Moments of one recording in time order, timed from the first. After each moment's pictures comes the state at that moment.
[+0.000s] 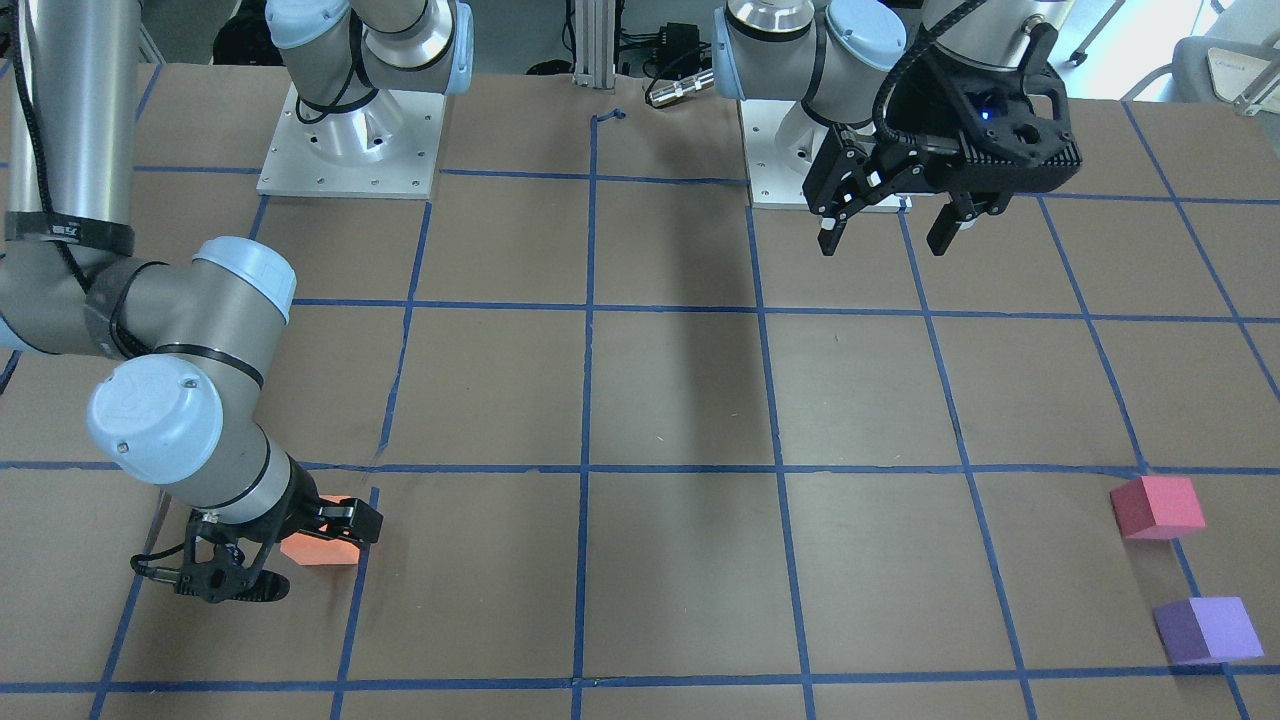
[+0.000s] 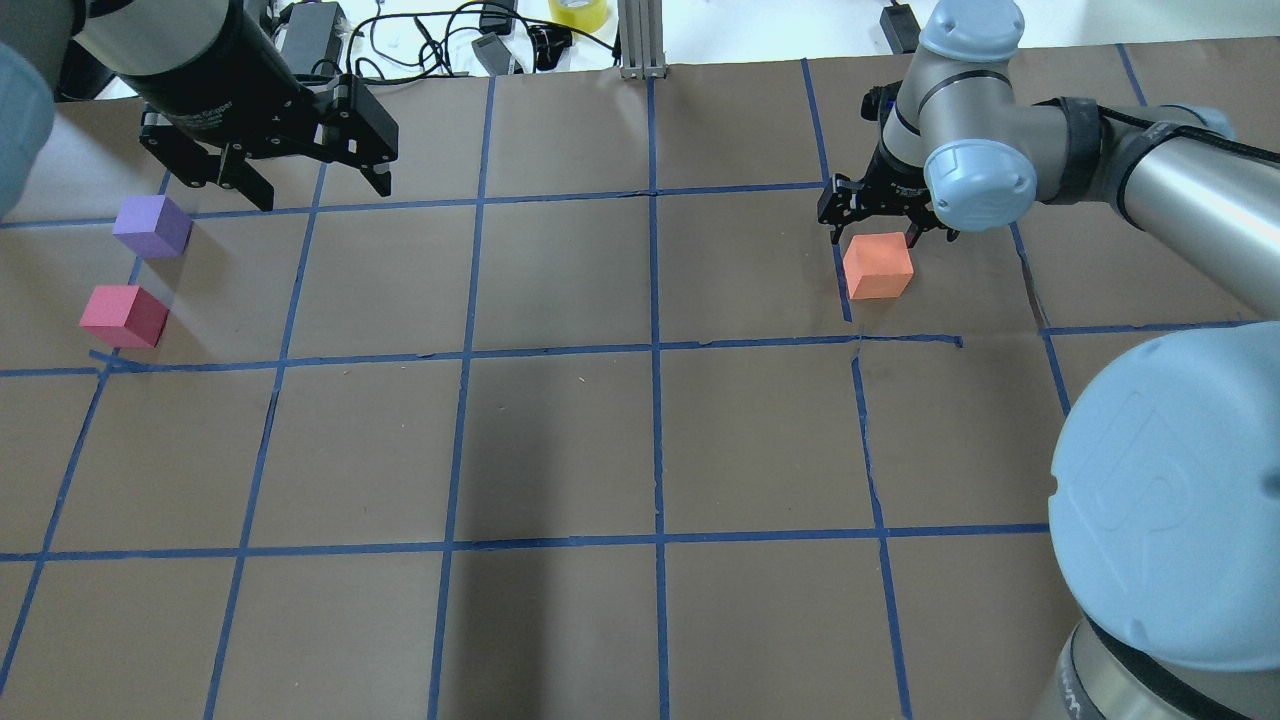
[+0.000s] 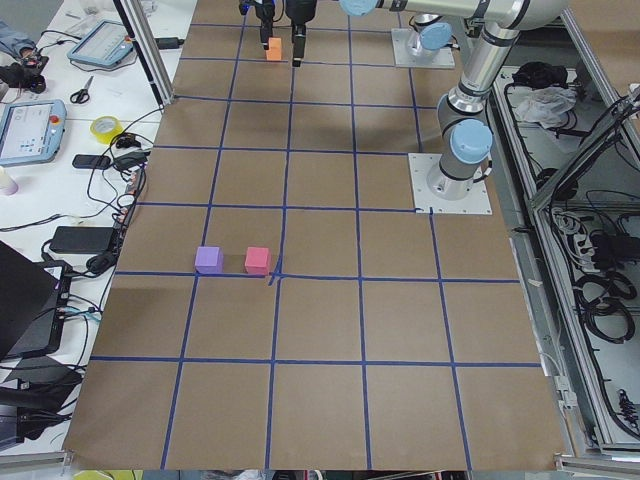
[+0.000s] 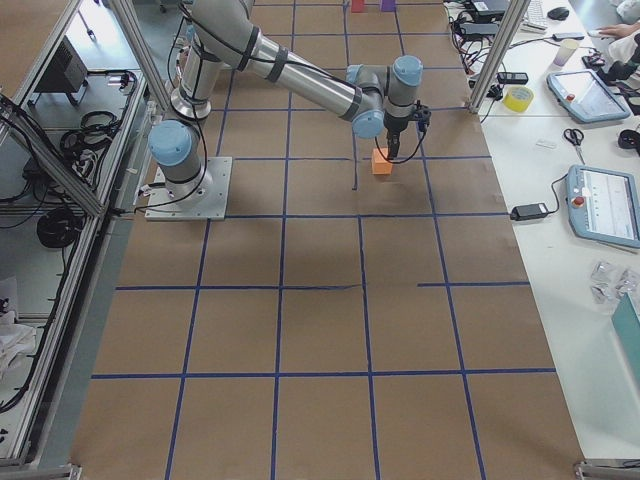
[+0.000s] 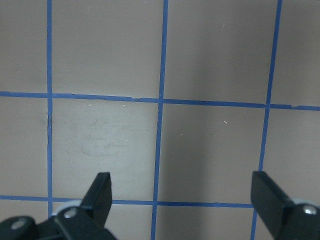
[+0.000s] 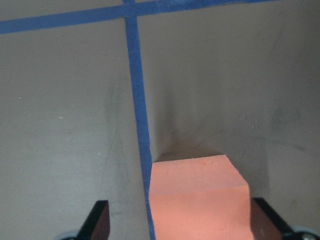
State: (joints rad) left arm -1.57 -1.54 -1.52 -1.53 1.54 -0.07; right arm 1.51 -1.04 1.59 -2.12 -1.54 0.03
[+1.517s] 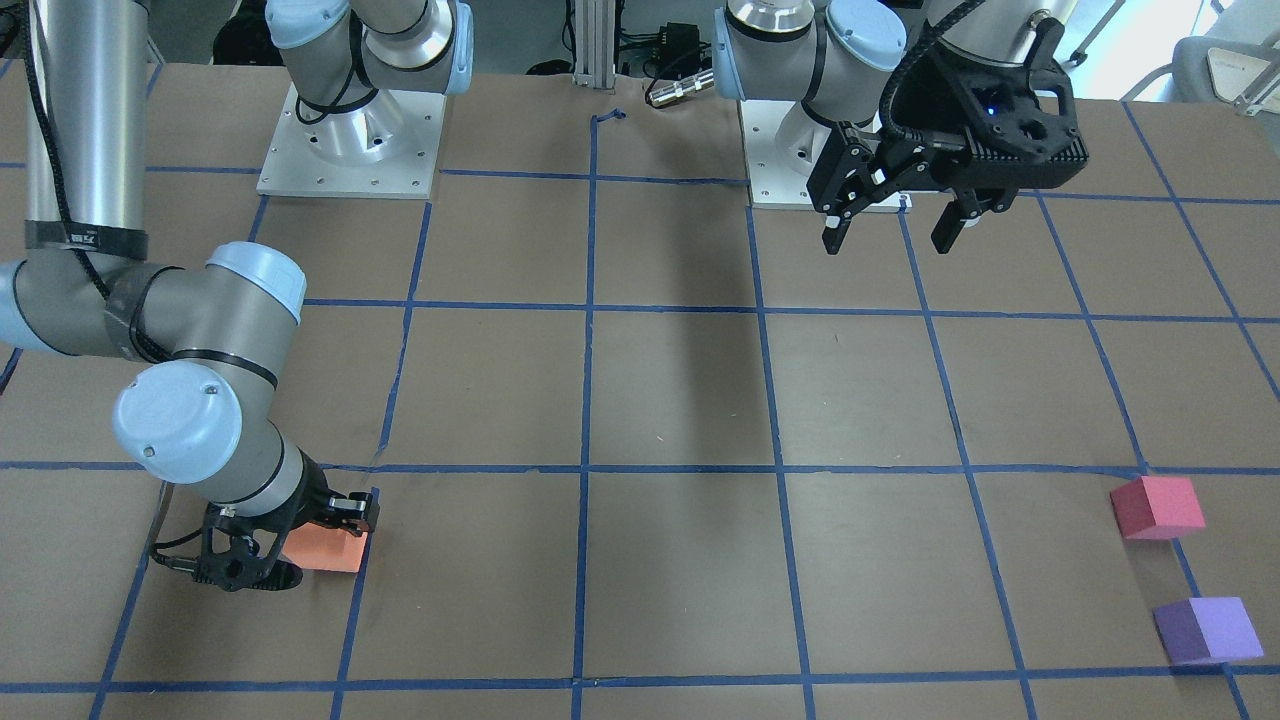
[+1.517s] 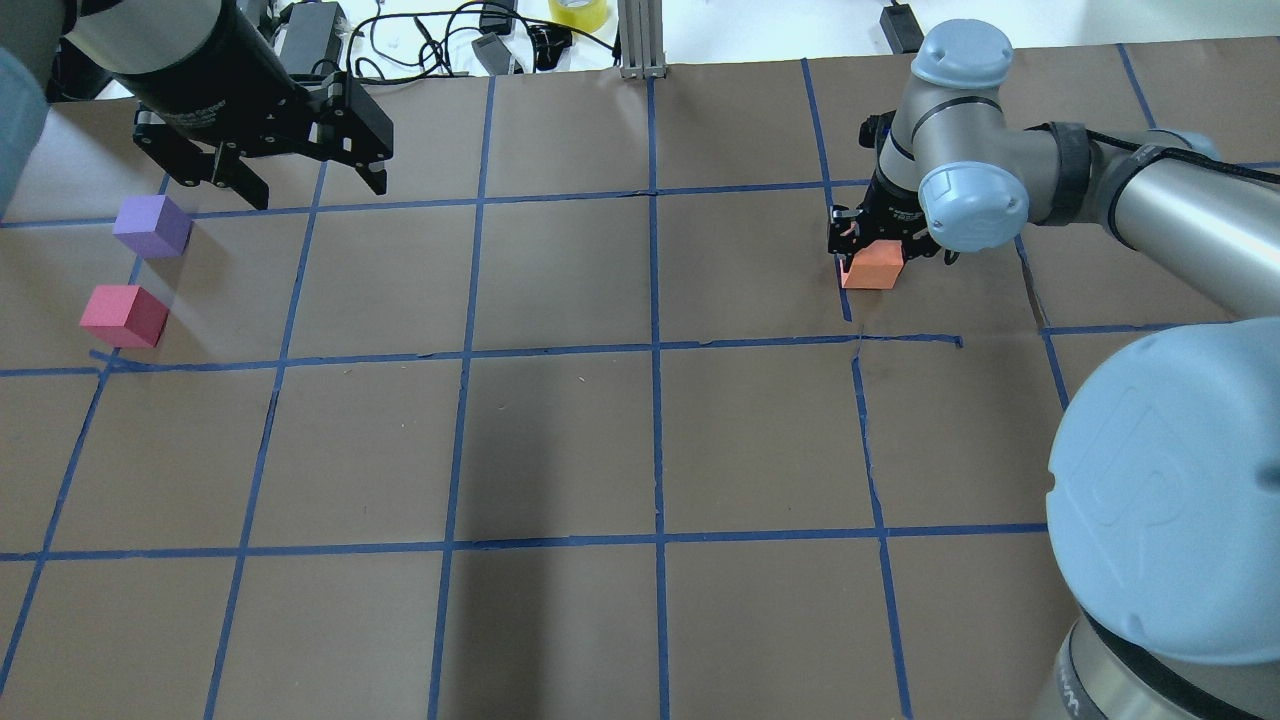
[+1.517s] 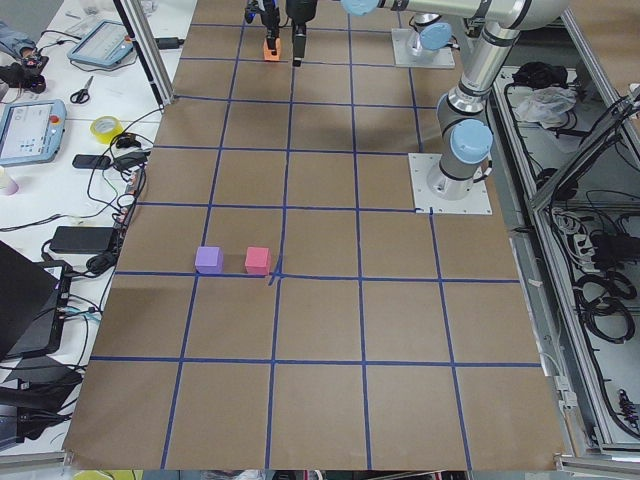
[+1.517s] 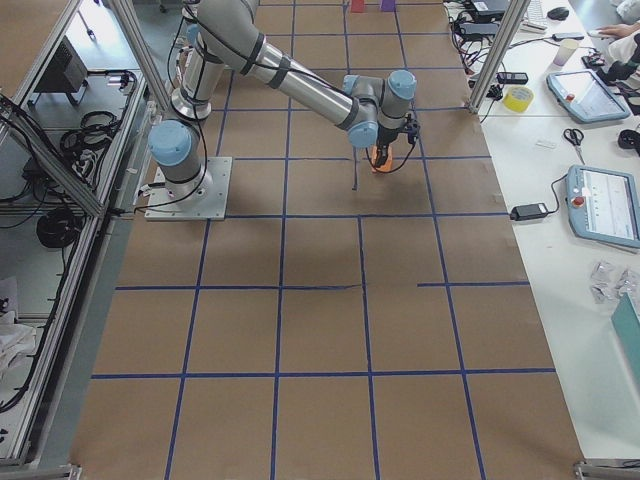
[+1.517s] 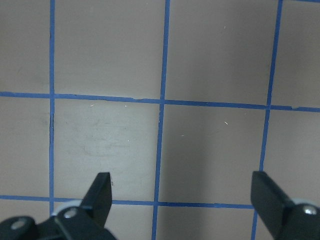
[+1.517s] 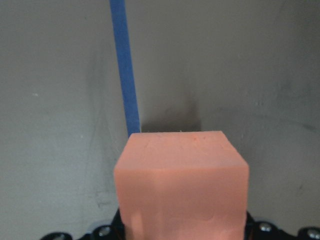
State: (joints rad) left arm -1.56 -1.54 -1.52 -1.53 1.55 -0.07; right arm 1.51 -1.05 1.62 -2.13 -1.55 0.04
